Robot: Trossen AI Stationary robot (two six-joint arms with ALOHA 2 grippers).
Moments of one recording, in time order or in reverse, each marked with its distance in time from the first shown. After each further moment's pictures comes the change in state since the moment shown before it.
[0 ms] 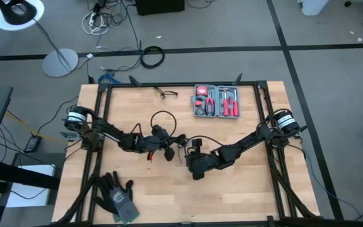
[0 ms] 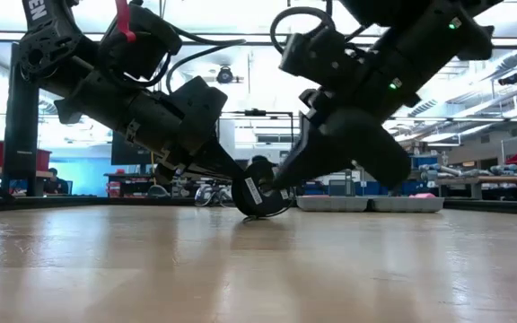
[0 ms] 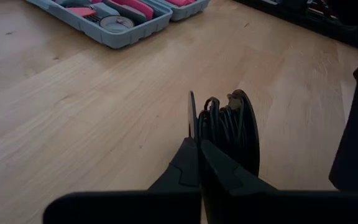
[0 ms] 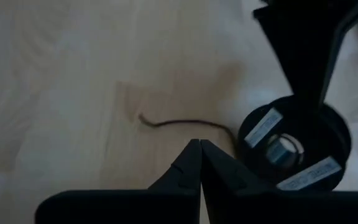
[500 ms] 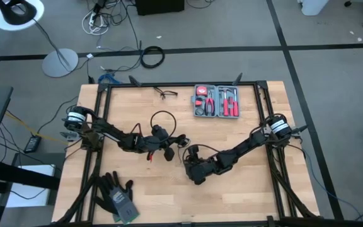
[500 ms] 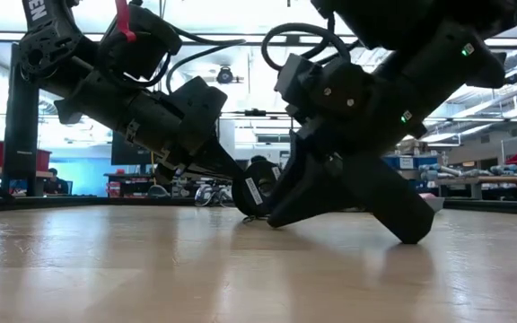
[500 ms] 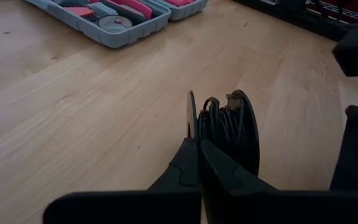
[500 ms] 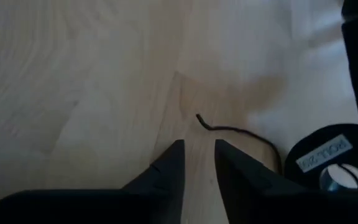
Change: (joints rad) left arm 0.000 0.000 -0.001 0.007 0.006 0.000; right arm 0.032 0.125 0.003 0.113 -0.010 -0.173
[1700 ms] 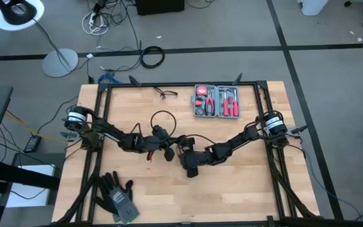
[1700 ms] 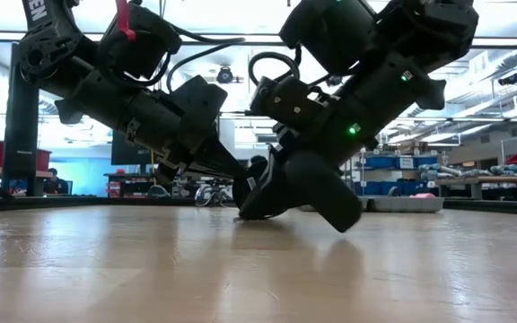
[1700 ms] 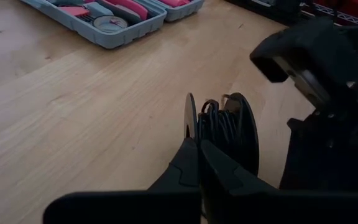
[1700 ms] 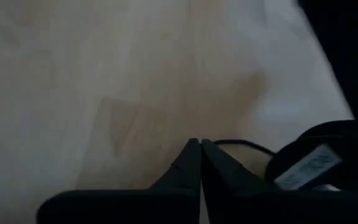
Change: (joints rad) left arm 0.000 0.000 0.000 0.019 0.015 0.000; right arm -0.122 0.009 0.007 0.102 -0.108 0.079
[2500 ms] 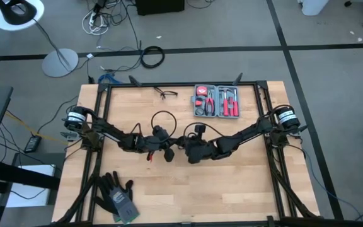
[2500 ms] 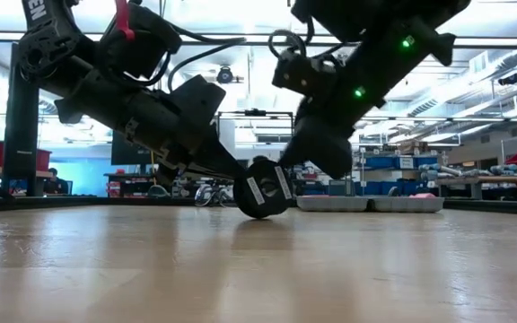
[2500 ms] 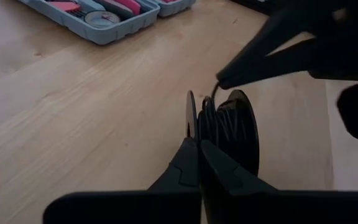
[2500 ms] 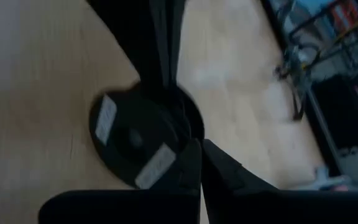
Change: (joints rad) left arm -0.005 0.000 0.001 -0.016 0.027 -0.001; right arm -0.023 -0.172 0.001 -0.279 0.327 0.105
